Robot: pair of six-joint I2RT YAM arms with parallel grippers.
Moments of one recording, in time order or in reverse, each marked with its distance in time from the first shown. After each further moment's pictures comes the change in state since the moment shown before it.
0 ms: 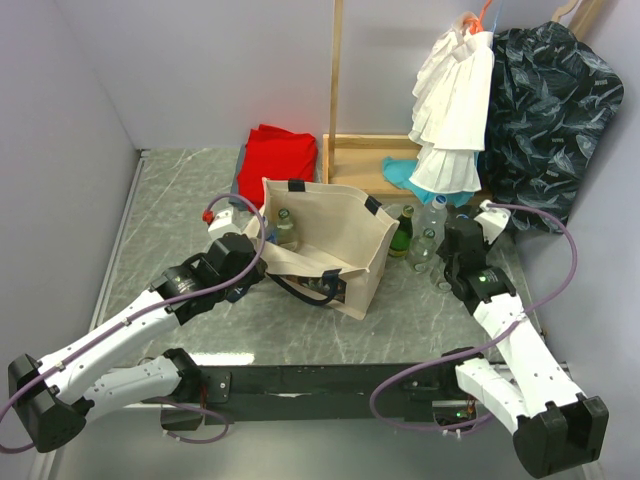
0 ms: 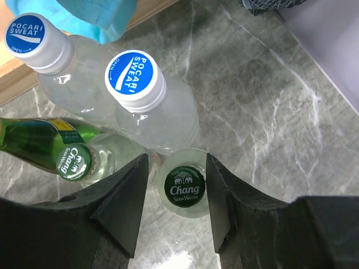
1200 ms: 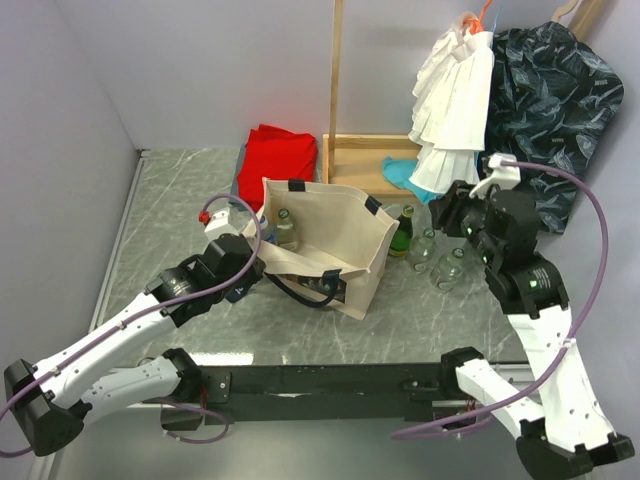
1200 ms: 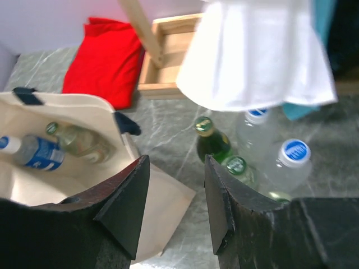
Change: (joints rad) left arm 0.000 -0.029 0.000 -0.009 -0.002 -0.008; right arm 0.025 -0.040 0.468 -0.164 -0.526 -0.226
